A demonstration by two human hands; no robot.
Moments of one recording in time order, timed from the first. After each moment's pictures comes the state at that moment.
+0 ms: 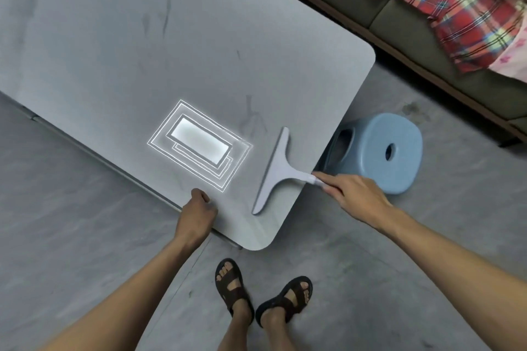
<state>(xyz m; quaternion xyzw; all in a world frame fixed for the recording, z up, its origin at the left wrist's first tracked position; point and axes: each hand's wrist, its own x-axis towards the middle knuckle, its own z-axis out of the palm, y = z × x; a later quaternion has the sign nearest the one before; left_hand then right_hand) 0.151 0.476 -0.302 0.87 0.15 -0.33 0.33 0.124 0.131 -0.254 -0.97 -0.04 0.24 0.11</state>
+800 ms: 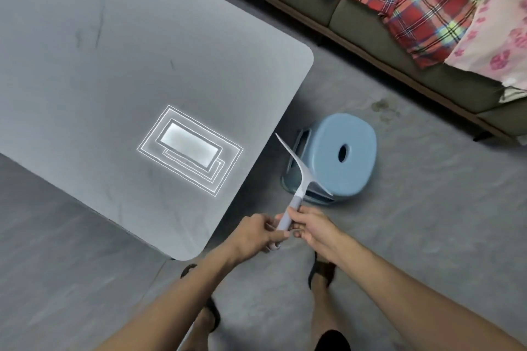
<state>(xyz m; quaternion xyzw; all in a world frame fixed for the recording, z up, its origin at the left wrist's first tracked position) 0.103 0.216 -0.239 0.73 -0.01 -0.54 0.42 0.060 0.053 -0.268 -0.49 0.43 0.31 0.70</state>
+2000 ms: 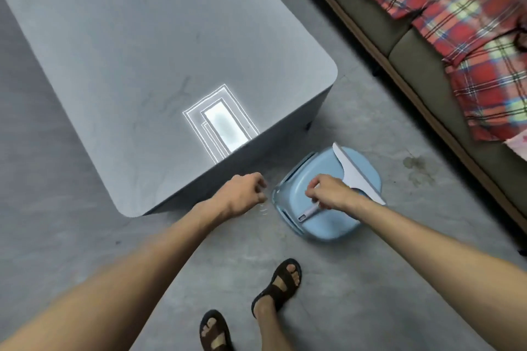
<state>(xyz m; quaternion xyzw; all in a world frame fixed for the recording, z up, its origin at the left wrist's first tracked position) 0.157 0.069 -0.261 0.87 0.05 -0.39 0.29 0.200 -0.143 -0.296 -0.83 0.08 0.48 0.28</state>
